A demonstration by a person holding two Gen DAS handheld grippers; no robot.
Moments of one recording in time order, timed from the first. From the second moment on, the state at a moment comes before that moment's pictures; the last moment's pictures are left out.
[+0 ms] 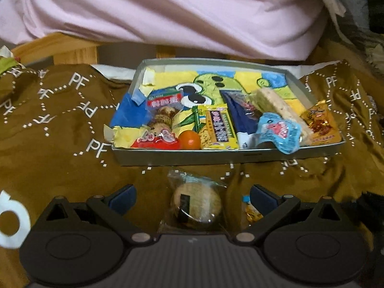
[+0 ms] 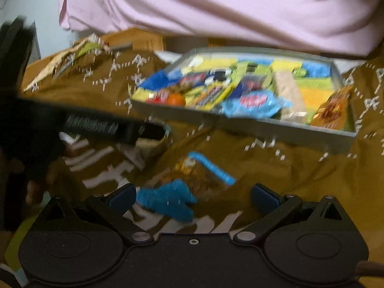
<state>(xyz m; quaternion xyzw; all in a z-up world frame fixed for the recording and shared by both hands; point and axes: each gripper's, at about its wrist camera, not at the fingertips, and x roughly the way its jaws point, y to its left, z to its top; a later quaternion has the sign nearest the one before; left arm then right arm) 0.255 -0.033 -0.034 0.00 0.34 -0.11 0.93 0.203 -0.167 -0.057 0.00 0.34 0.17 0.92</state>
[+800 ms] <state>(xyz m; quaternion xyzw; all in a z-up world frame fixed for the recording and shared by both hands) 0.262 -0.028 -0.049 -0.01 0.36 -0.14 0.92 0.217 -0.148 -0.072 -0.03 0.34 0.18 0.92</state>
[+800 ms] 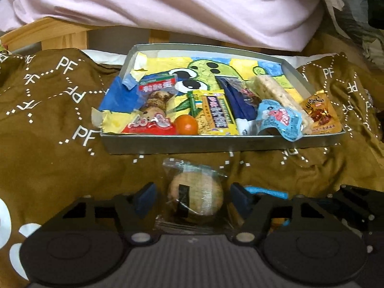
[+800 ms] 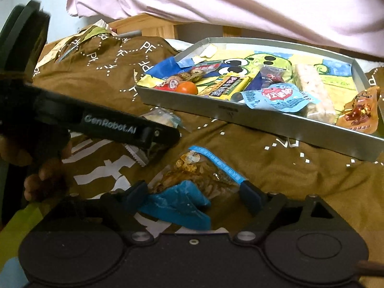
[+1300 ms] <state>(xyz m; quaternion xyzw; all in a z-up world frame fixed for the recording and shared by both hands) 0.239 -0.026 -0.043 -0.01 0.37 -0.13 0.92 0.205 -0.150 -0.069 -0.02 0.33 0.19 0.93</state>
